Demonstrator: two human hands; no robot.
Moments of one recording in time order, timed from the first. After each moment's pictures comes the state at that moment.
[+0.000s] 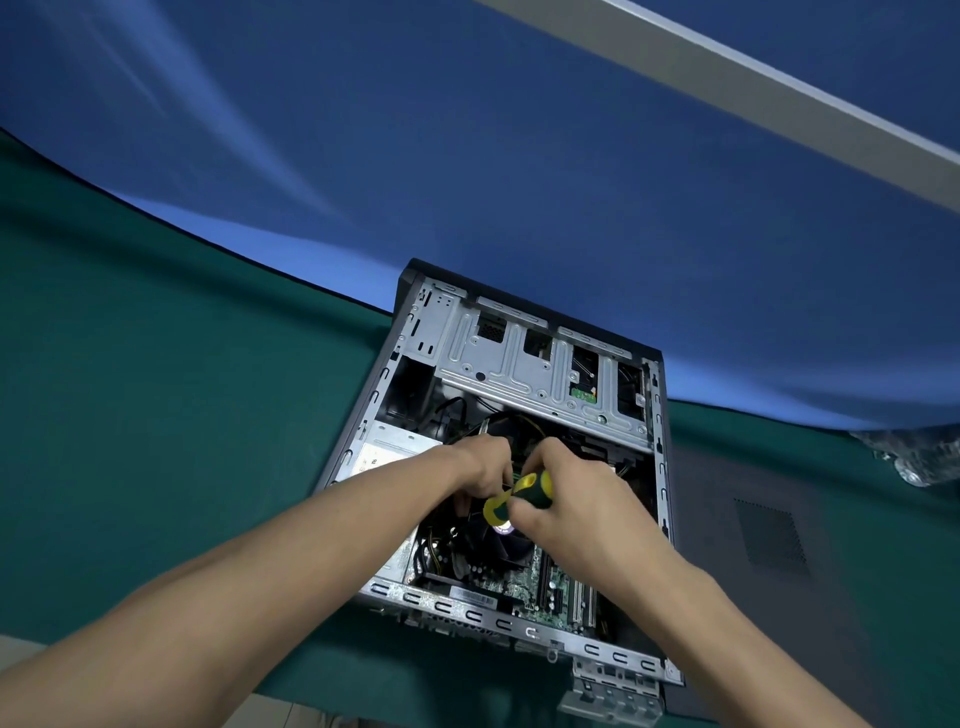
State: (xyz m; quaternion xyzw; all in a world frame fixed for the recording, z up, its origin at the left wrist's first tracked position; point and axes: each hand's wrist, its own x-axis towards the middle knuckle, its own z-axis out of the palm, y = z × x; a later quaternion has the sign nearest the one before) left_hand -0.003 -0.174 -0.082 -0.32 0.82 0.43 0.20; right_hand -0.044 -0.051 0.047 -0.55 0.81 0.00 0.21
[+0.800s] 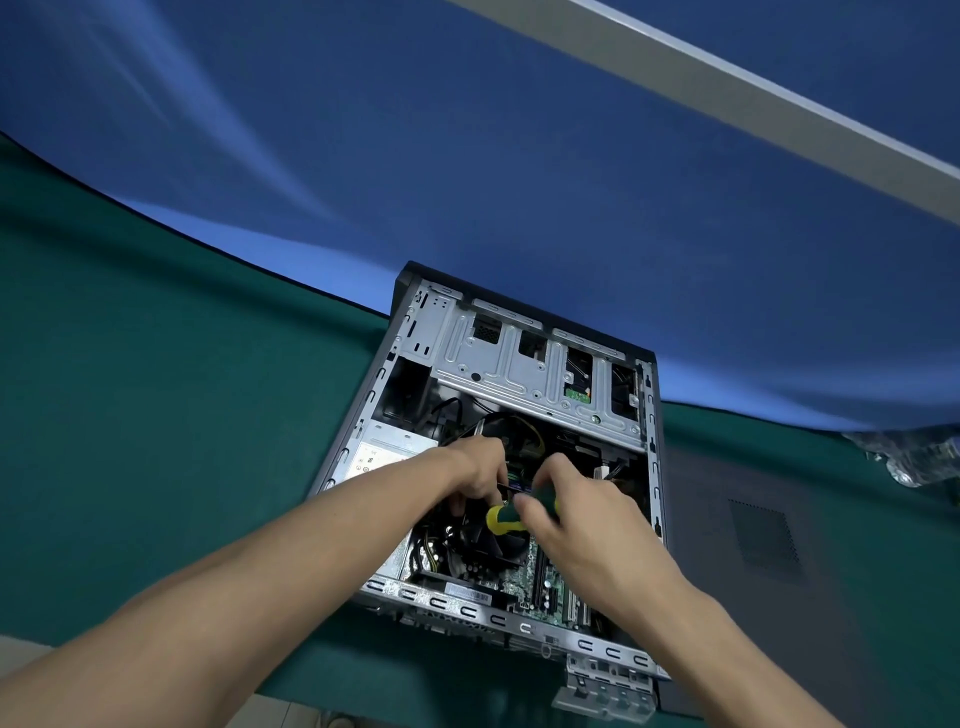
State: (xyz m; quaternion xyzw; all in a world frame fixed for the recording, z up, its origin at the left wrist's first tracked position) left_hand -0.001 -0.171 -0.084 -0.33 0.81 0.44 0.20; right_hand -0.049 -0.031 0.044 -0.55 0.81 -0.03 0.21
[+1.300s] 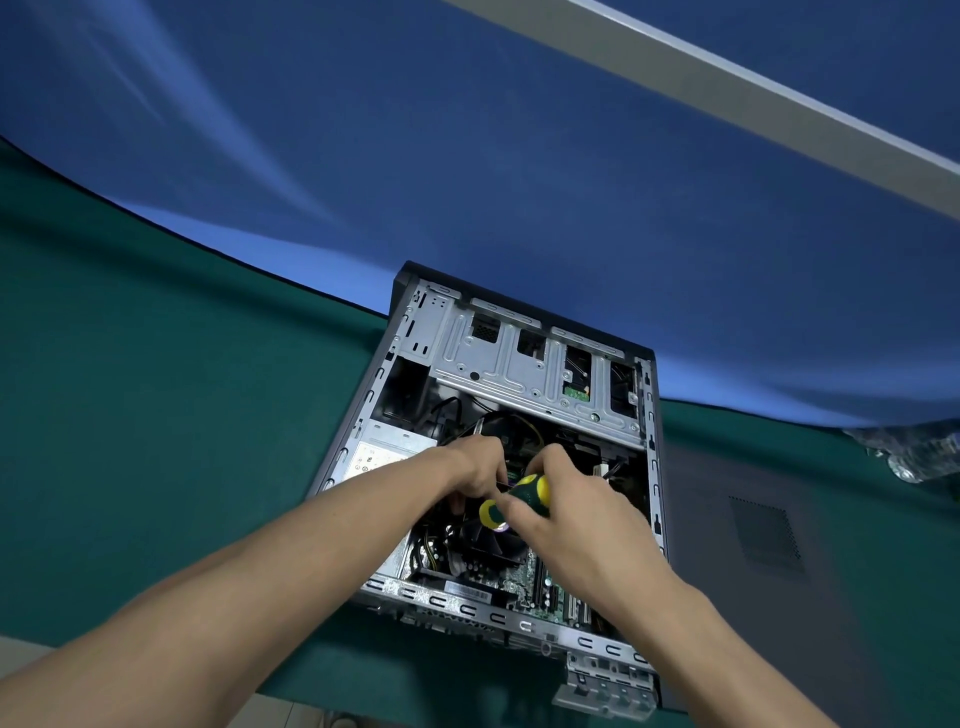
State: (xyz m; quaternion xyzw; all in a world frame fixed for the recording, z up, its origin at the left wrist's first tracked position) left_hand 0.000 -0.169 -0.081 -0.33 0.82 0.43 0.19; right_hand -0.041 -0.035 0.046 -0.54 0.82 -0.04 0.21
